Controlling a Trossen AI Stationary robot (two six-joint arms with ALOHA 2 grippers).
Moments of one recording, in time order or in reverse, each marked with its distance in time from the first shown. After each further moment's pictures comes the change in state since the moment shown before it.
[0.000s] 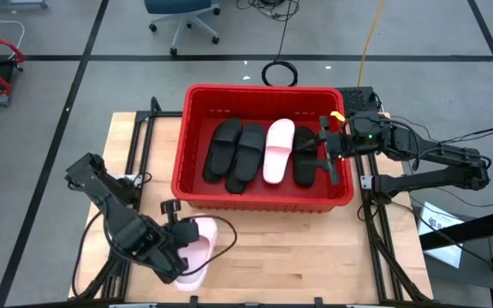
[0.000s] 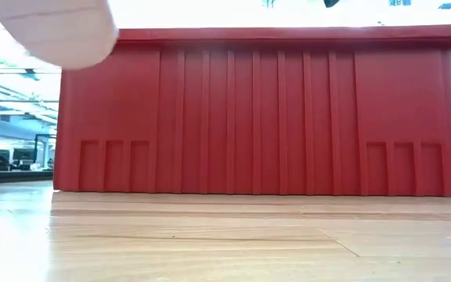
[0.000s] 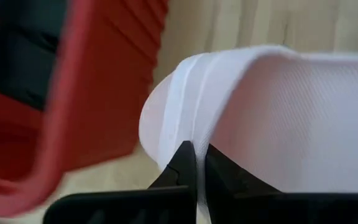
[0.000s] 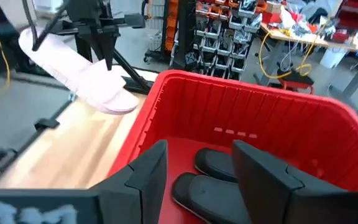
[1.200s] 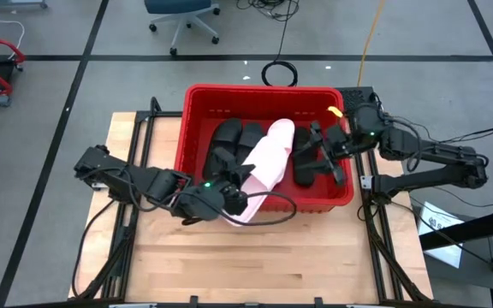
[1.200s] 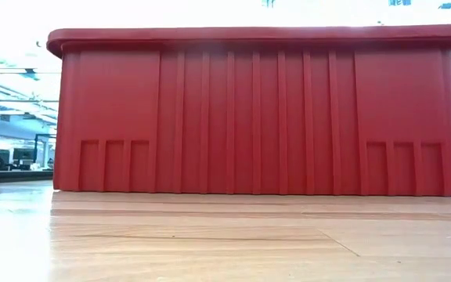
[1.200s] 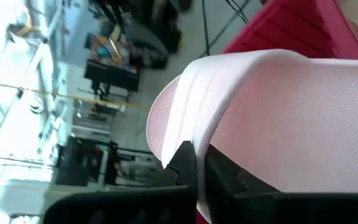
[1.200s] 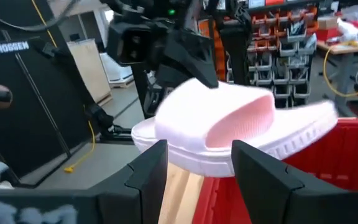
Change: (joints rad) left arm 0.358 0.001 0.092 0.839 -0.541 1.609; right arm 0.000 0.037 0.000 0.235 -0.235 0.336
